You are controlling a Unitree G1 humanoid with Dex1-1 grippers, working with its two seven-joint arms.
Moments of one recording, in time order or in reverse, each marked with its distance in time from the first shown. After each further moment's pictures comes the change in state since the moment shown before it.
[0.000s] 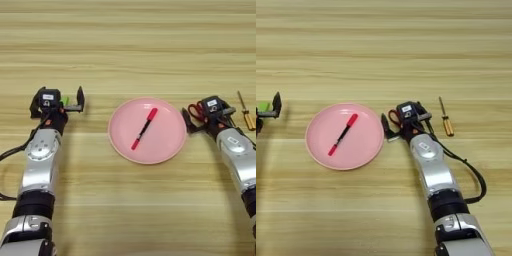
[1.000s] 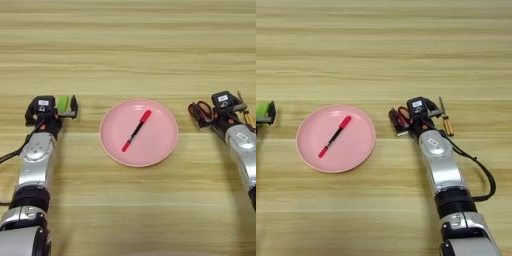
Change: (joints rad) left arm -0.088 0.051 0.031 0.297 -0.007 -0.077 -0.021; right arm -0.008 -0.032 -0.051 -0.030 0.009 0.023 -0.026
